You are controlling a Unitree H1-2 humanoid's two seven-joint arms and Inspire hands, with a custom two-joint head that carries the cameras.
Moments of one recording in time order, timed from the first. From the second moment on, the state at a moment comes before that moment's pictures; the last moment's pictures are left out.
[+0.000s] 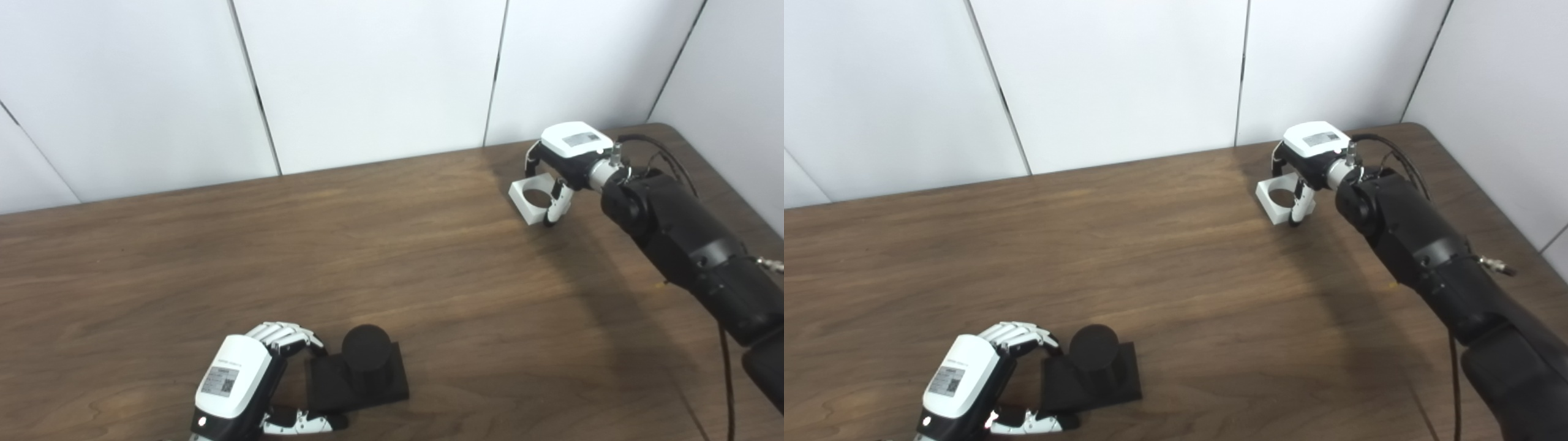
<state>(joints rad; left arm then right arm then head) 0.08 0.35 -0.36 -0.11 0.89 -0.26 0.13 -0.56 -0.68 0.34 0.31 -0.85 0.07 0.26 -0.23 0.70</state>
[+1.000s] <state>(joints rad) 0.07 0.29 -0.37 -0.12 0.93 -0.20 0.12 -0.46 -0.52 0.30 -0.64 -0.73 0.14 0.79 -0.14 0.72</state>
